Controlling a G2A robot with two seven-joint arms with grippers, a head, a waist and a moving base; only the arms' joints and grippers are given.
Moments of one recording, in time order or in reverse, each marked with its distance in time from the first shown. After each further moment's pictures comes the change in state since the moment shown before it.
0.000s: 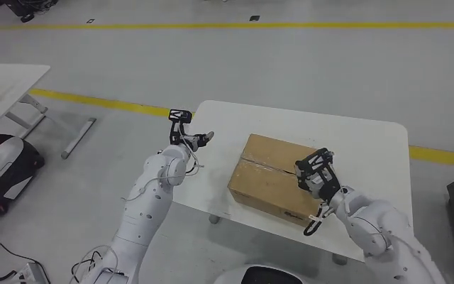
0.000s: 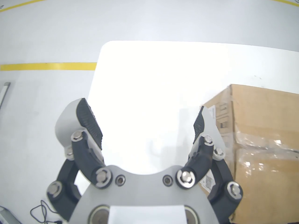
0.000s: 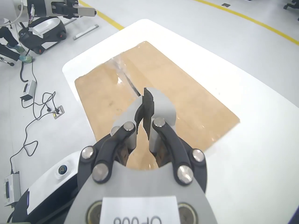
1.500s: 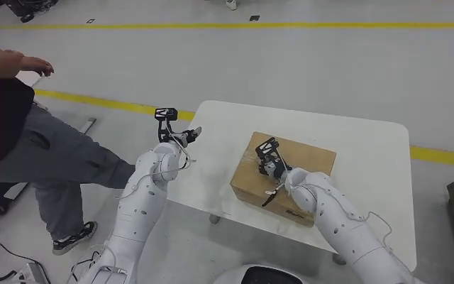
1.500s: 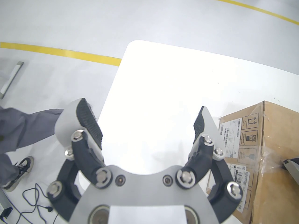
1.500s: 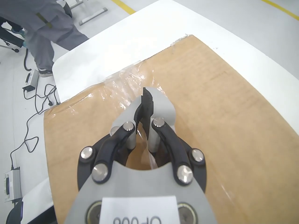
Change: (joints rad) left arm -0.010 0.002 -0.039 0.021 -0.018 0.049 -0.003; right arm 0.404 -0.320 -0.396 0.869 0.096 -0.008 -0.368
